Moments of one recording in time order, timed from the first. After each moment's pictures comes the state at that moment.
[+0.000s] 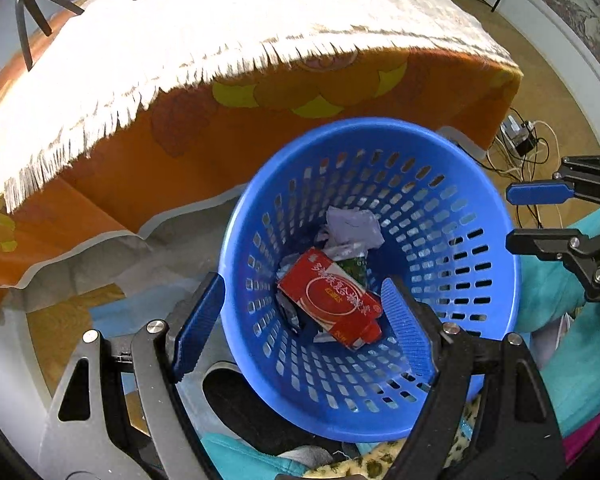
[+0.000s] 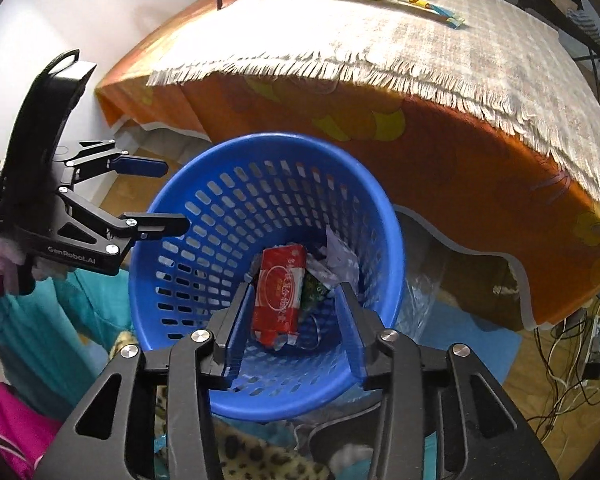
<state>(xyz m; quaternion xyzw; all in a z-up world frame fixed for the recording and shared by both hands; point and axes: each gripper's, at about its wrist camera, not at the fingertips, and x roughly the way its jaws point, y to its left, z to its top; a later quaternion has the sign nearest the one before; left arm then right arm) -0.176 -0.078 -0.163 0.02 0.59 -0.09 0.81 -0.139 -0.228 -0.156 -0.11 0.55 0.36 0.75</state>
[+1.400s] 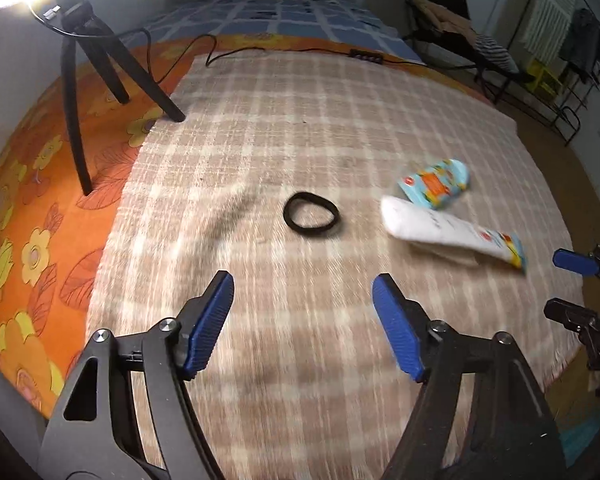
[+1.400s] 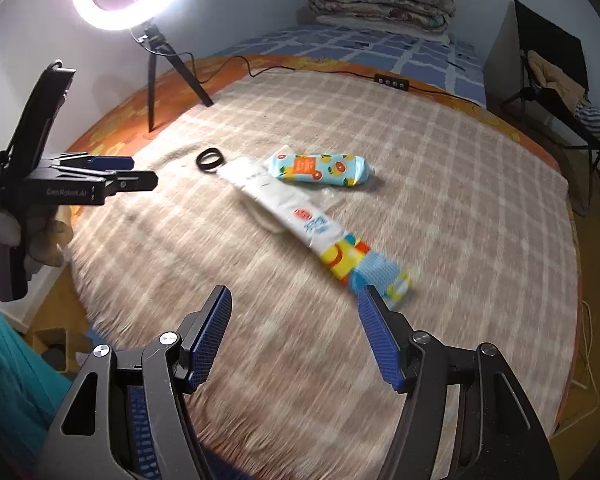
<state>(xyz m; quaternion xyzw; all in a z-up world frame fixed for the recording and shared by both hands) 0.069 0.071 -0.094 -0.10 0.48 0.06 0.87 0.107 -0.159 -0.087 -0.15 0.44 0.36 0.81</state>
